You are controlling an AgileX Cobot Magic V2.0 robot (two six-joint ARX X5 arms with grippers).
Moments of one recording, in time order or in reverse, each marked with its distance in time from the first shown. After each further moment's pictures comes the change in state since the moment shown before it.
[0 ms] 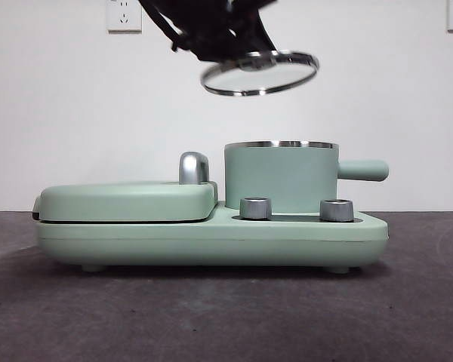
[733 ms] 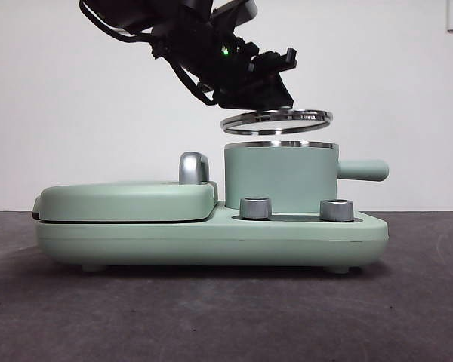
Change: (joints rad) left arm -0.006 0.172 0.034 0.101 0.022 0.047; right arm 0.000 0.000 0.000 0.000 0.003 0.000
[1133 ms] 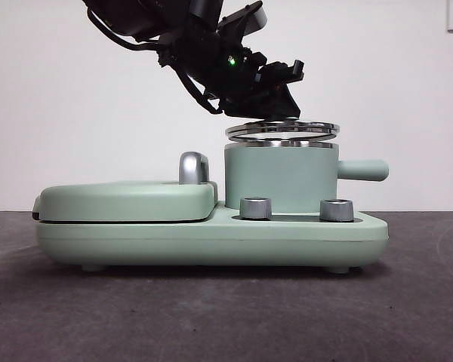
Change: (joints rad) left arm -0.014 0.018 0.000 -0.008 0.000 0.035; right arm 0.000 0.000 0.000 0.000 0.000 0.001
